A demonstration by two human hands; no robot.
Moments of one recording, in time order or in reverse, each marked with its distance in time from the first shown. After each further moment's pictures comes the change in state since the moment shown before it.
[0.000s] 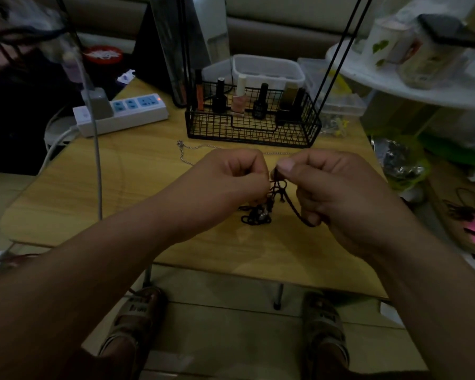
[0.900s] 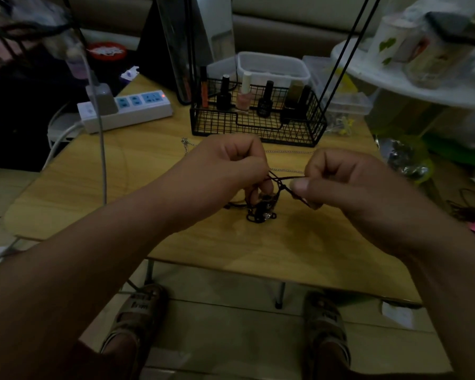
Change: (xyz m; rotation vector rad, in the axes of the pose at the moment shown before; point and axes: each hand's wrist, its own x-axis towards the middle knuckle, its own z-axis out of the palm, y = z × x) left_hand 0.000 0.008 -0.010 0.003 0.052 -0.021; right_hand 0.000 0.001 -0.022 -0.170 -0.154 -0.074
